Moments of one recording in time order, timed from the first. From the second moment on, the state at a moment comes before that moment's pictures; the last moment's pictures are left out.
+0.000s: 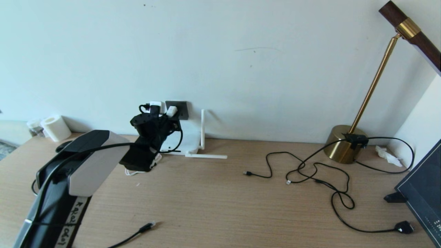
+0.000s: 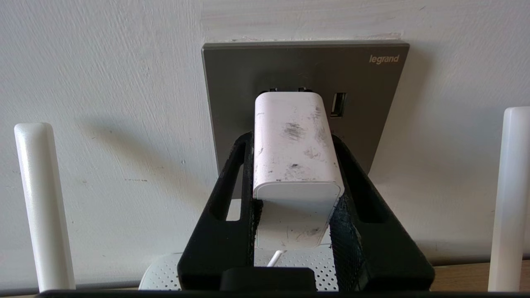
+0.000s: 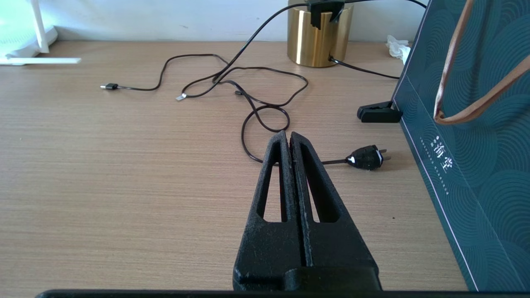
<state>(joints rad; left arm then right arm) -0.14 2.58 -1.69 -1.16 -0.01 0.05 0.00 0.00 0.00 0.00 -0.03 0.04</state>
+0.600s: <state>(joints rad) -0.15 2.55 -1.69 -1.17 -0.01 0.05 0.00 0.00 0.00 -0.01 -0.03 0.04</state>
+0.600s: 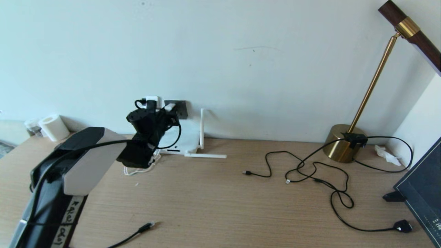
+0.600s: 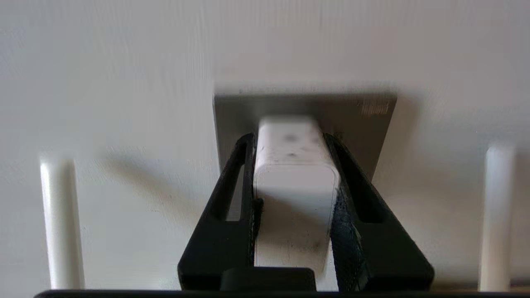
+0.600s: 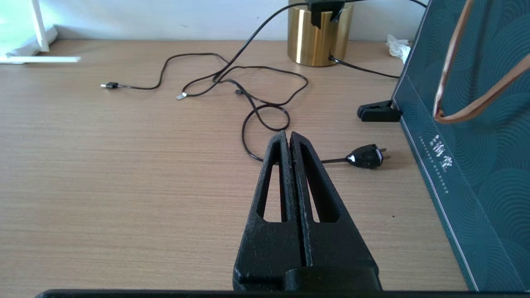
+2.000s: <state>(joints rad) -0.17 2.56 -1.67 -1.14 0.00 0.06 0.00 0.00 0.00 0.00 -0.03 0.04</state>
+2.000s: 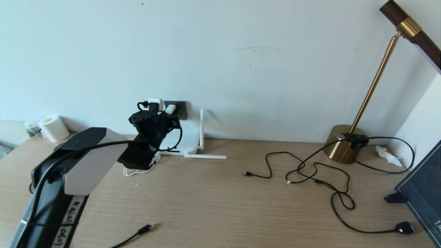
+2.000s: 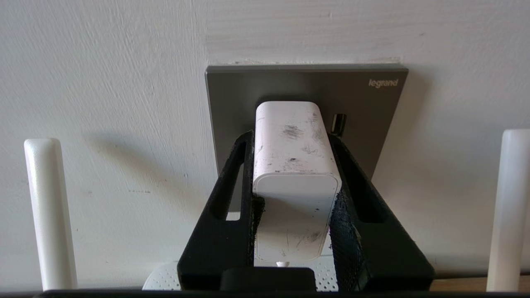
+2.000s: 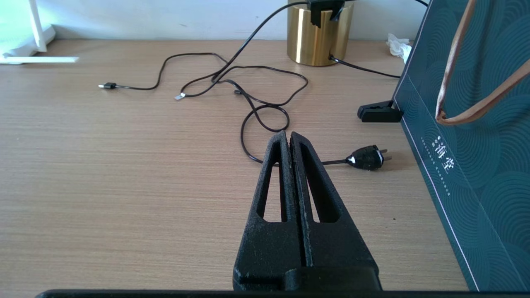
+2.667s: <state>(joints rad) -0.17 2.59 -1.75 -1.09 0.01 0.06 0.00 0.00 0.00 0.00 -0.03 0.04</state>
